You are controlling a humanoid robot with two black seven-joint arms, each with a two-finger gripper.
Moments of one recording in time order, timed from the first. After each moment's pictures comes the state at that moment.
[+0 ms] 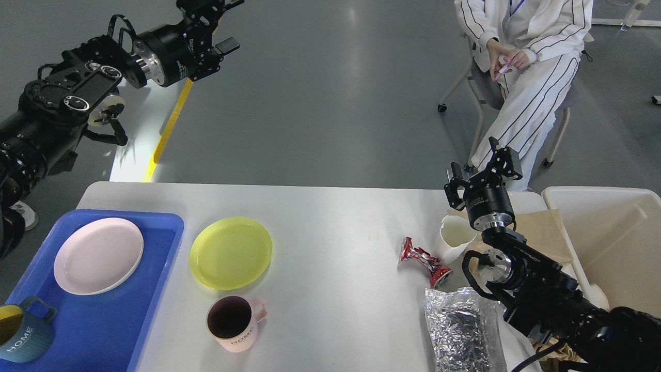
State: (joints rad) left arm -1.41 0.27 0.26 -0.24 0.14 -0.55 -0.51; right arm 0.68 -0.08 0.57 0.43 0.06 0.22 0.69
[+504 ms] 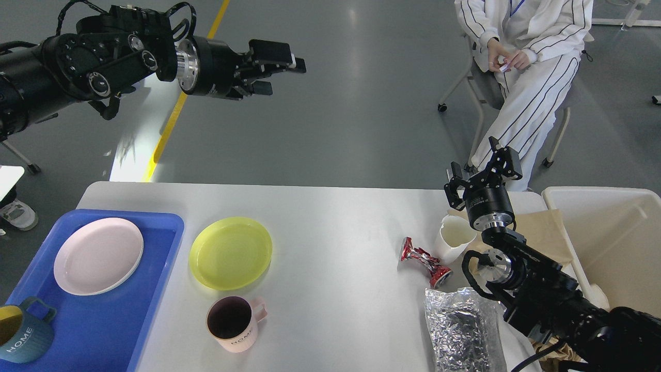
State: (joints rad) left arm -1.83 0.27 1.11 -0.86 0.14 -0.57 -0.51; right arm 0.68 -0.08 0.57 0.43 0.06 0.22 0.69
